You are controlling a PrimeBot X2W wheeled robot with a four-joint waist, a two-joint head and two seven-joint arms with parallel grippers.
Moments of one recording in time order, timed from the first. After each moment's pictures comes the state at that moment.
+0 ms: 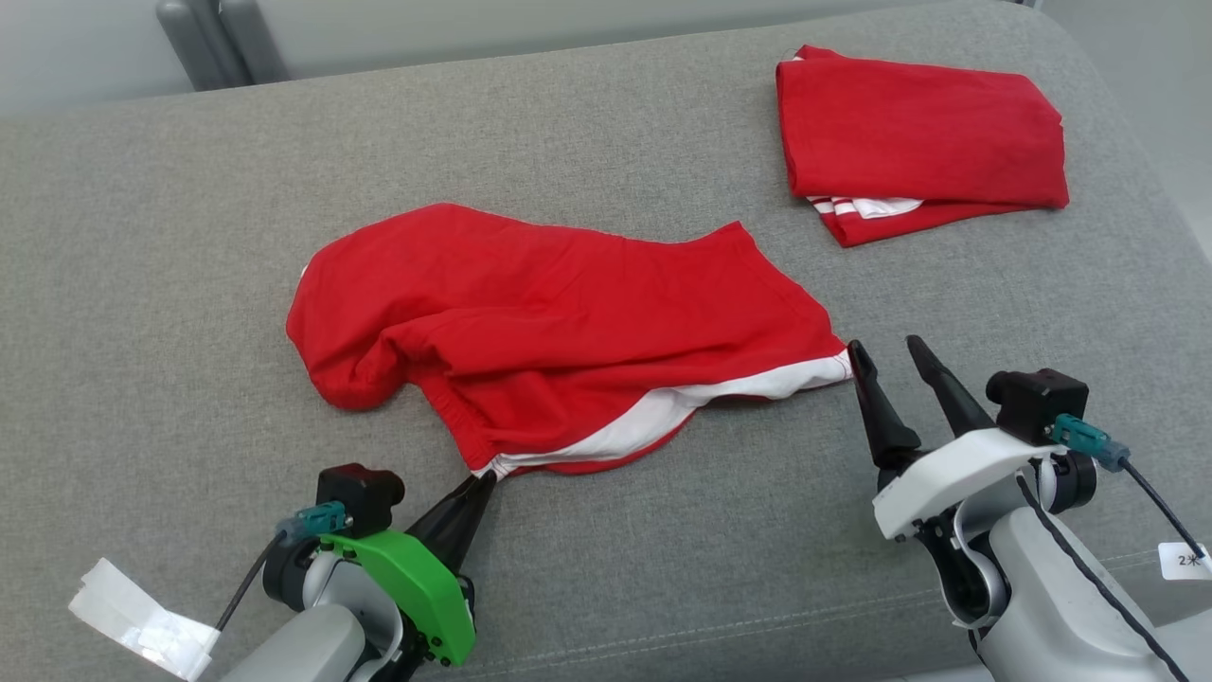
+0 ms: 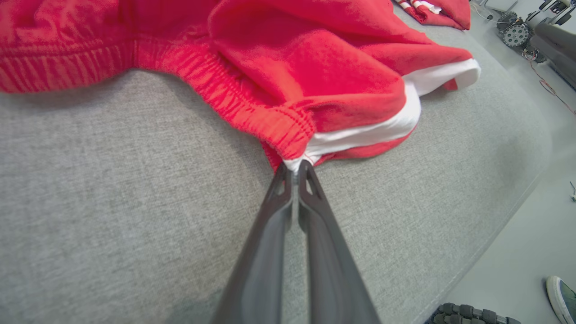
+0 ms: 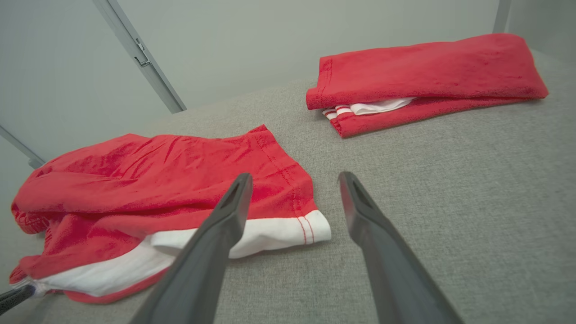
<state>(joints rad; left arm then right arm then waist) -0.38 0.26 -0.91 0.51 -0.92 -0.12 -0.23 -0.24 -0.13 0.30 0.45 0.46 0.07 -0.25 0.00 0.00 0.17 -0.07</state>
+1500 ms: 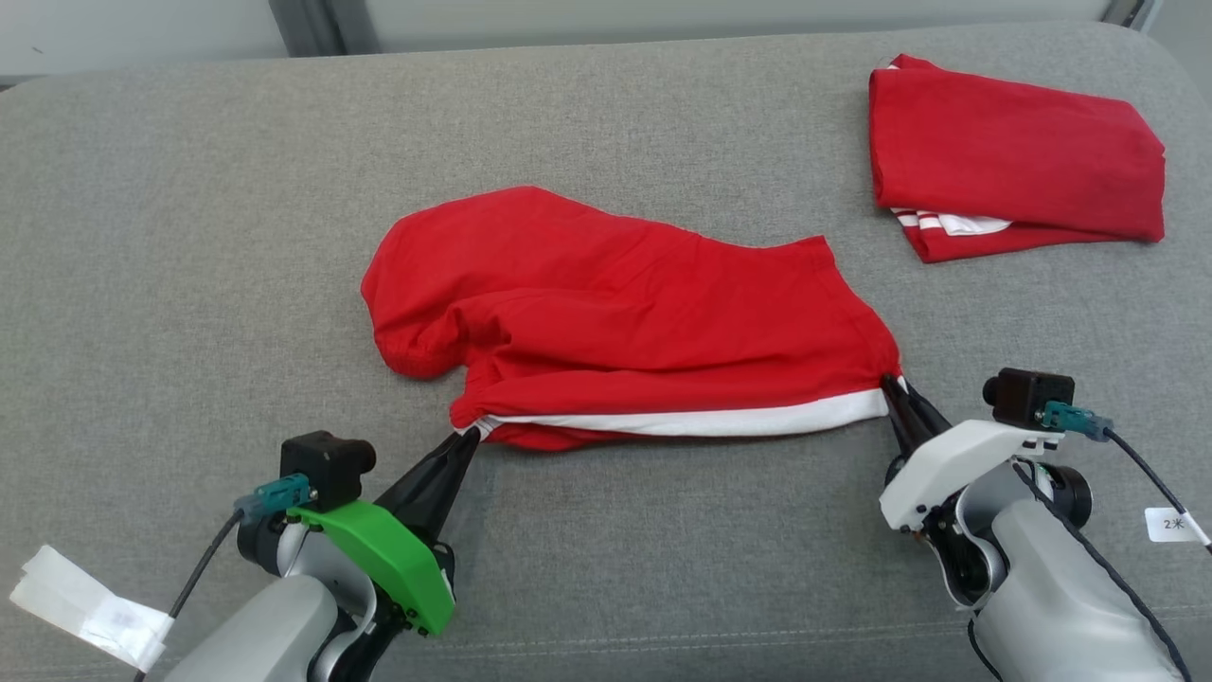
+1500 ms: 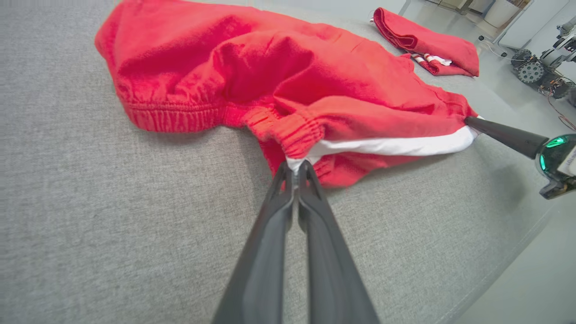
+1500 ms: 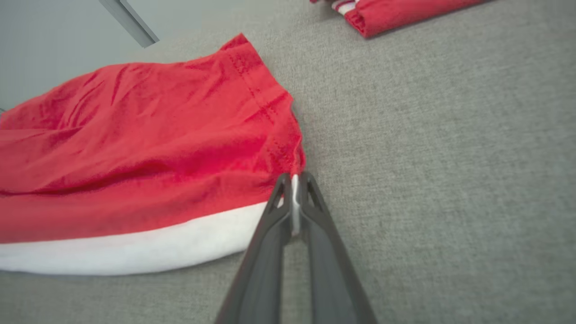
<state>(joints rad) -0.40 0.33 -0.88 0.40 -0.92 -0.12 -0.25 -0.35 -0.11 0.29 0.77 0.53 0.10 -0.16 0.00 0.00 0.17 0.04</state>
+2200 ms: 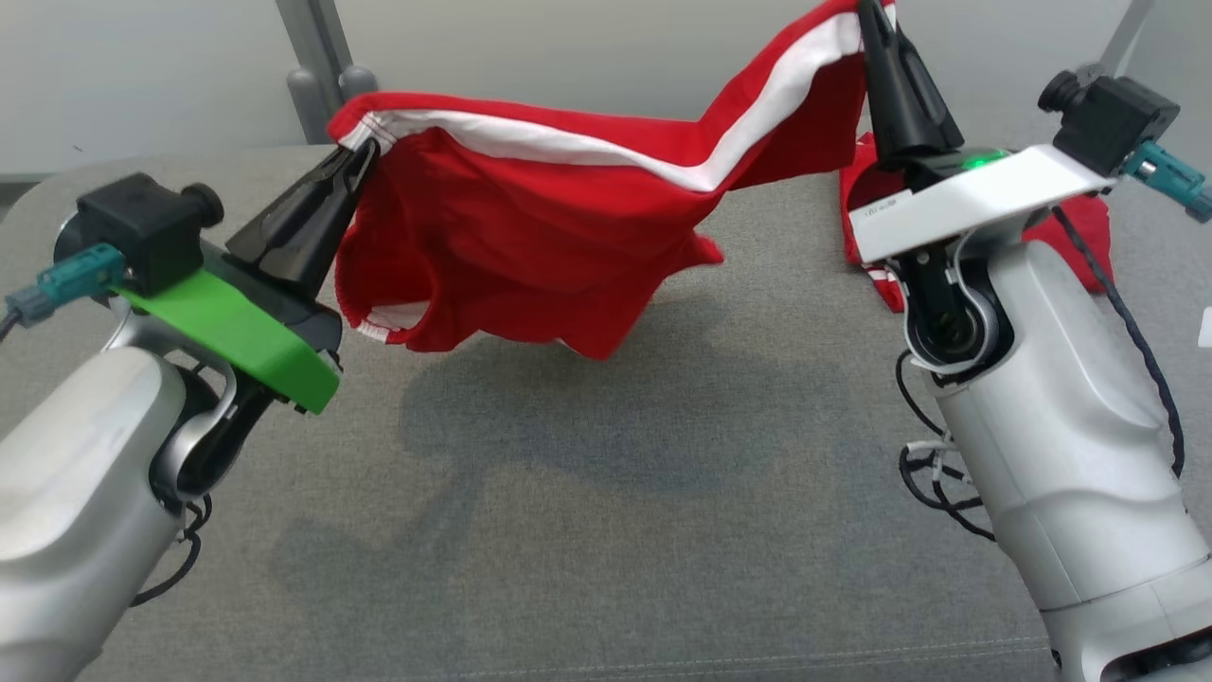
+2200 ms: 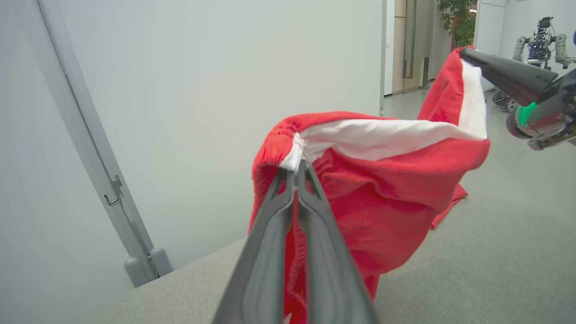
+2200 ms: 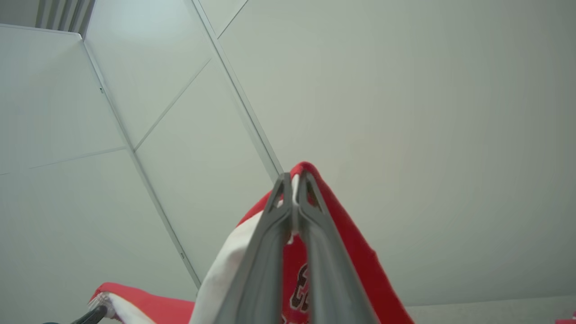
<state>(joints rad) -0.71 0.53 -0.80 0.16 -0.84 -0.12 -0.24 -0.63 -0.08 0.32 0.36 0.74 0.12 -0.25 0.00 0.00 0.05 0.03</state>
